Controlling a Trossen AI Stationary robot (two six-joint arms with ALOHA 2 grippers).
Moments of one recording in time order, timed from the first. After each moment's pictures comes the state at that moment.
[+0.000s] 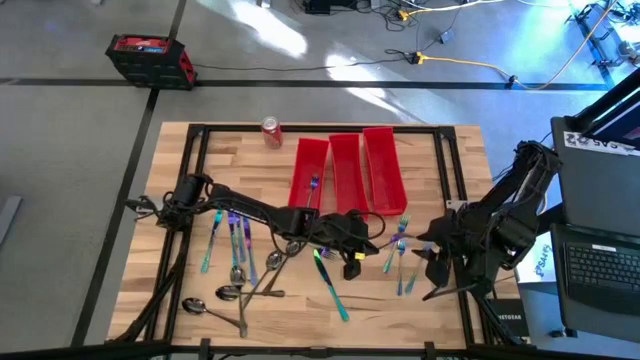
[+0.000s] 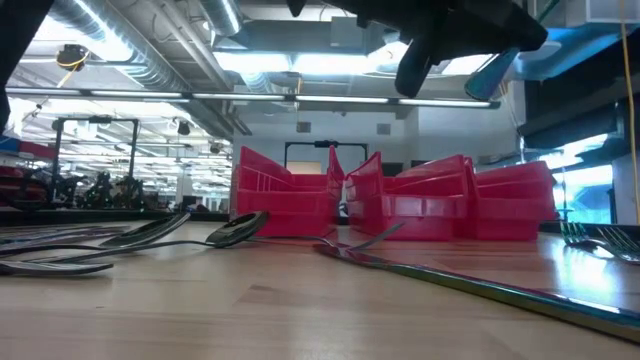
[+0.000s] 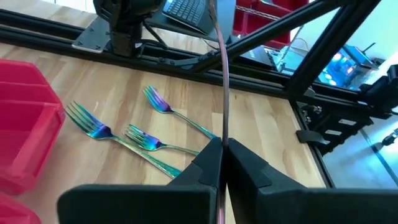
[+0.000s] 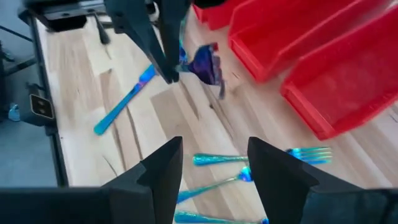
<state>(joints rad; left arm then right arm) -0.18 2.06 1.58 0.10 -0.05 -0.29 0.96 1.17 1.19 -1.30 0.61 1.35</state>
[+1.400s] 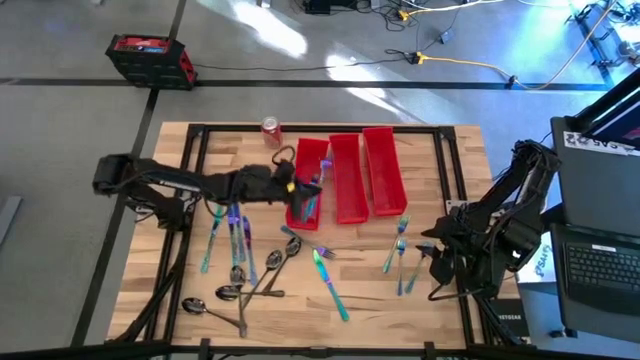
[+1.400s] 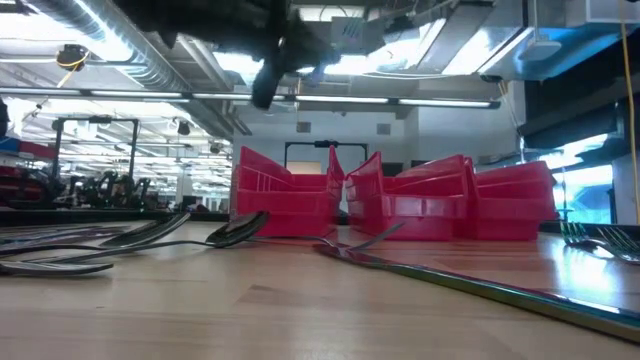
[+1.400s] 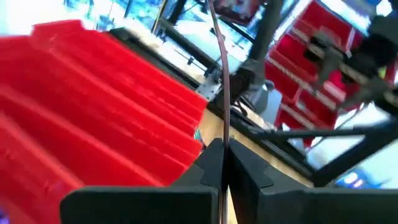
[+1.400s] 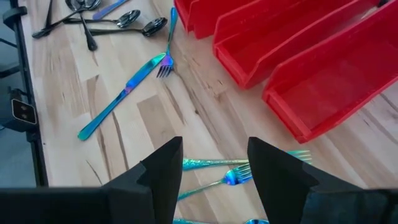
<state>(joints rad) 0.09 1.41 0.77 0.43 -0.11 -0.68 1.01 1.17 1.19 -1.39 0.69 1.43</state>
